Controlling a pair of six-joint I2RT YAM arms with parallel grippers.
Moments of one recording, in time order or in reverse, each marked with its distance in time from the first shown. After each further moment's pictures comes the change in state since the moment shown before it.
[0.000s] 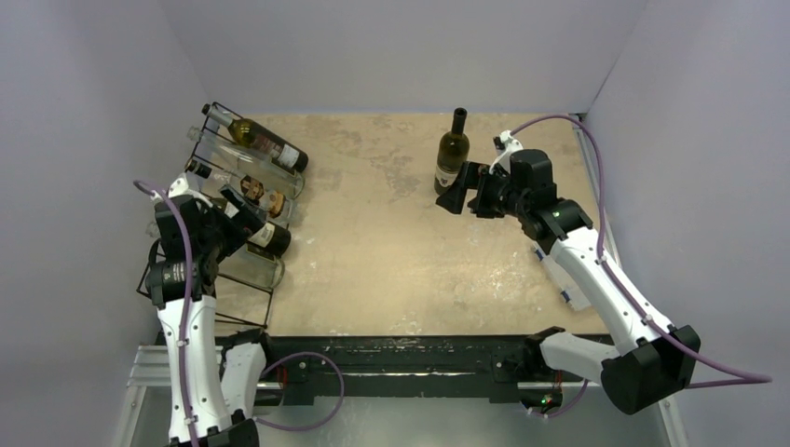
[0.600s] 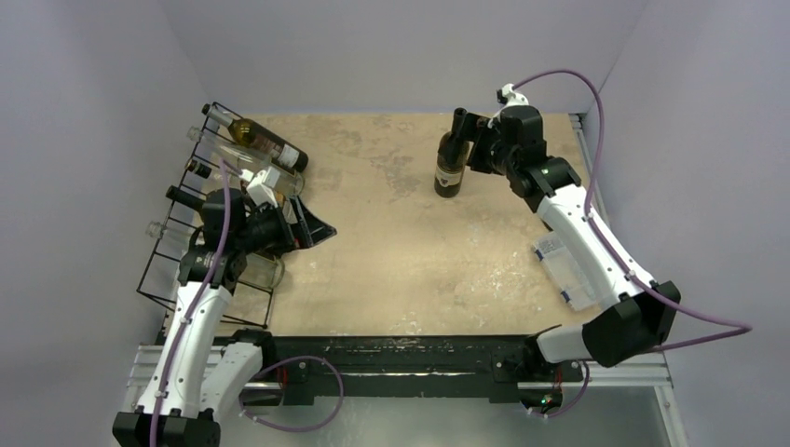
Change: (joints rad) left arm -0.333 0.066 -0.146 0.286 0.487 0.069; right arm 0.000 0.227 0.304 0.001 0.243 0.009
